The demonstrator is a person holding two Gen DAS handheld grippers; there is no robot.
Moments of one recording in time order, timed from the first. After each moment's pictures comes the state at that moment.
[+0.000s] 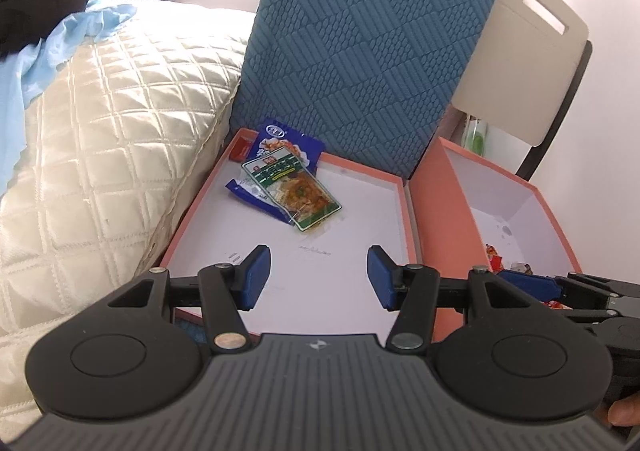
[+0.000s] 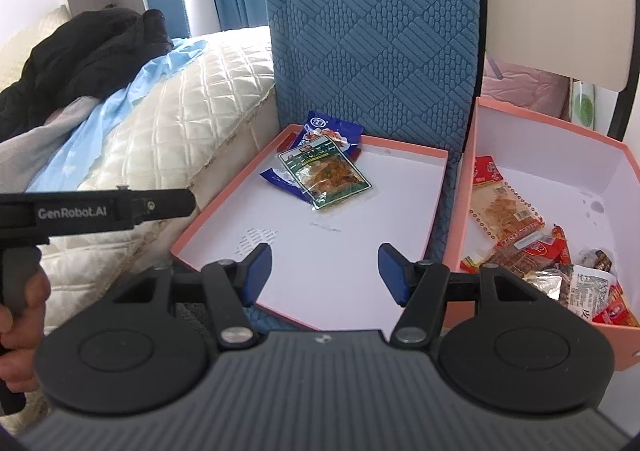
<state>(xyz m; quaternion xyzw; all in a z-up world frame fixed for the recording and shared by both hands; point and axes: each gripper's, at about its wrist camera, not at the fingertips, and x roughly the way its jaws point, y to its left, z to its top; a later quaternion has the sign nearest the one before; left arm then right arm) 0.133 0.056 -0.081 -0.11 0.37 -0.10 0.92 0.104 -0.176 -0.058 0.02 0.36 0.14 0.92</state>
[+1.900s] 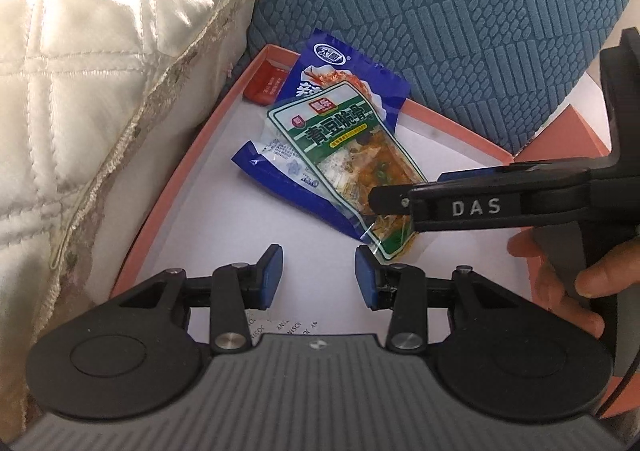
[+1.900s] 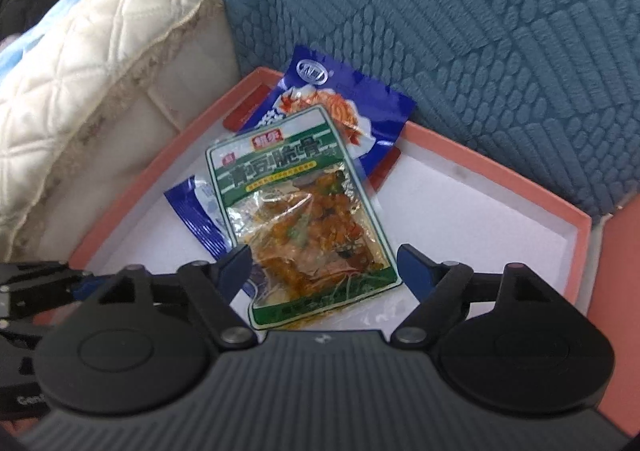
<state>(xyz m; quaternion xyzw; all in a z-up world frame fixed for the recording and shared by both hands) 0.328 0.060 -0.231 -0.13 0.46 -0.08 0.87 0.388 -0.127 -0.192 -0.05 0.49 0.22 0.84</state>
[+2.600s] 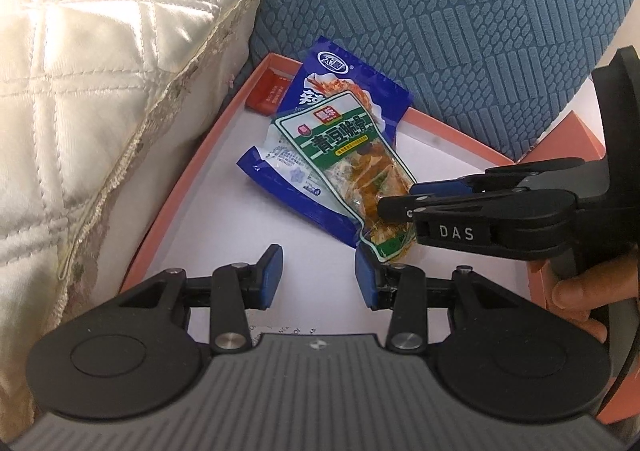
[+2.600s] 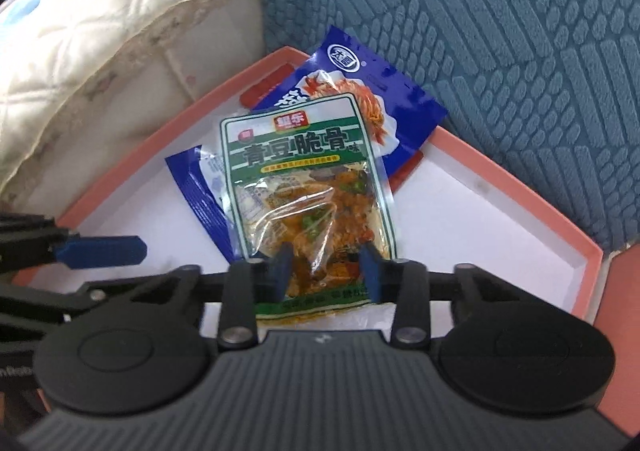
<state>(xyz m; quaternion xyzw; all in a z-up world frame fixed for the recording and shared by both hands) 0.327 0.060 -0.224 -0.12 0.46 -0.07 0.88 0.391 -0.114 -0.196 -0.11 0.48 0.25 0.84</state>
